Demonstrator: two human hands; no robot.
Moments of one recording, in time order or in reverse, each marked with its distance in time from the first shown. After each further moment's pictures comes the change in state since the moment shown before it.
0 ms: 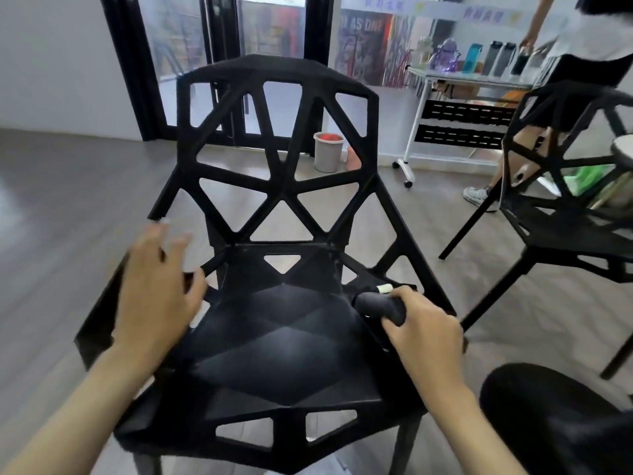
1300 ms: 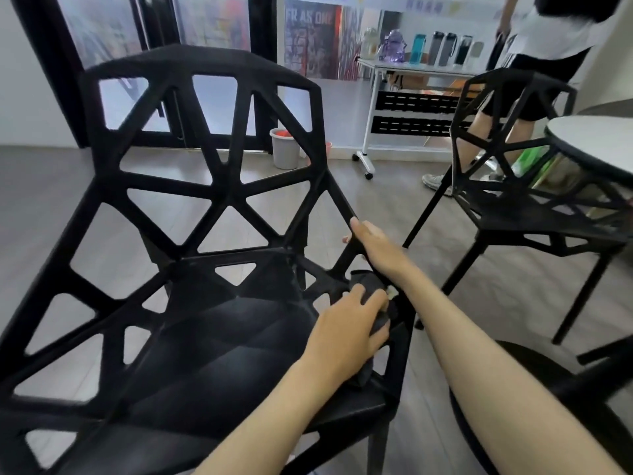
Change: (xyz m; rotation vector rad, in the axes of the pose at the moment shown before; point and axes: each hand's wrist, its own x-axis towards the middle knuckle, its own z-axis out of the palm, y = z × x) left_hand -0.031 0.249 0.124 -0.413 -0.386 0.484; right_hand 0.152 0.052 0.038 0.711 -0.473 0.292
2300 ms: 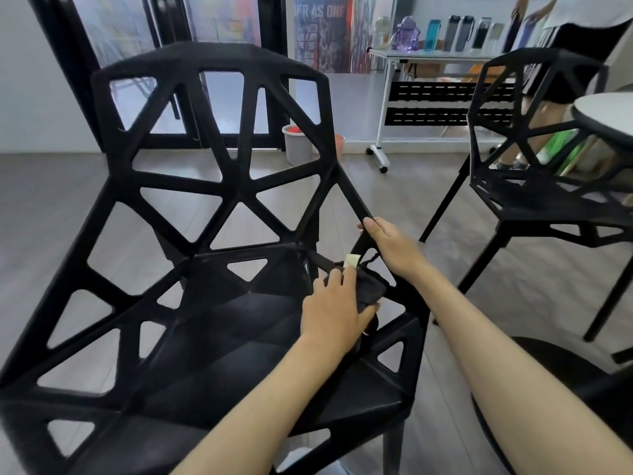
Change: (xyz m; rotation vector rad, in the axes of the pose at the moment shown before) left_hand 0.017 -0.025 0.003 0.244 -0.189 -0.392; right_hand 0.002 0.017 0.001 -0.088 0.046 -0.076
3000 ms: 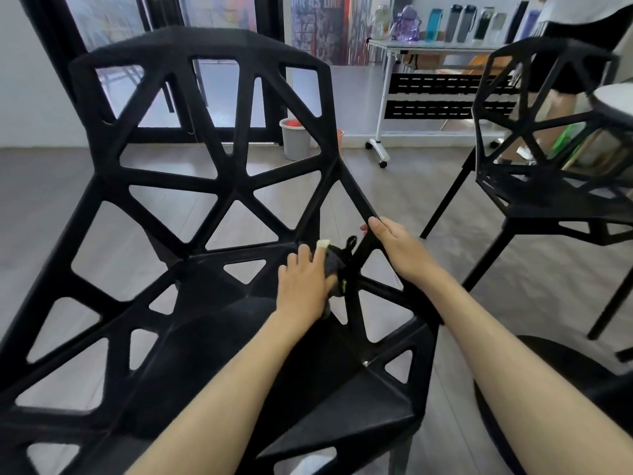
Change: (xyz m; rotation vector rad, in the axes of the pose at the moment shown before) left_hand 0.063 -0.066 0.026 0.071 0.146 -0.015; right_hand 0.005 0.011 0.000 0.025 0.012 0.007
